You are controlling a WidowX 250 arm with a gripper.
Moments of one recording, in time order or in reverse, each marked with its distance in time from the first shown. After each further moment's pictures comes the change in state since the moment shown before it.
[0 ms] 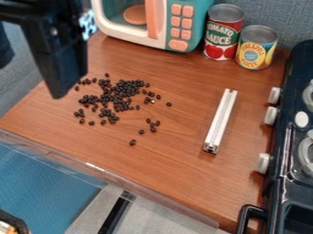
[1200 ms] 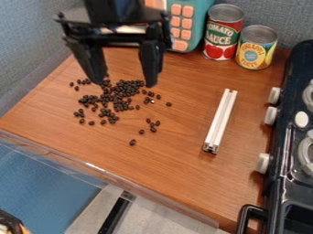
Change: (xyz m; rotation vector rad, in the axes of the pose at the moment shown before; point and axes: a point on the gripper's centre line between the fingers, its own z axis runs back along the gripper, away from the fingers) arm 0.096 0.001 -0.090 -0.068 -0.023 0.191
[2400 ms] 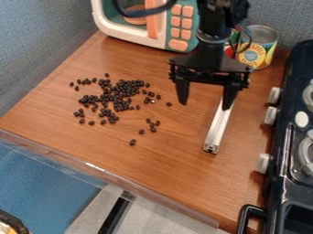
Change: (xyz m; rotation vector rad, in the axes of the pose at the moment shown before) arm 0.079 -0.068 -0.118 0.095 -0.013 -0.005
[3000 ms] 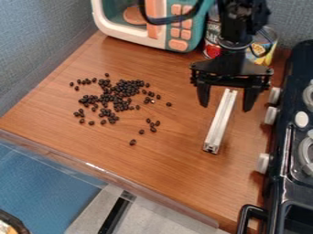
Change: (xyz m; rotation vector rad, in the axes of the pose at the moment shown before) arm 0.013 -0.027 -0.012 -0.043 -0.029 0.003
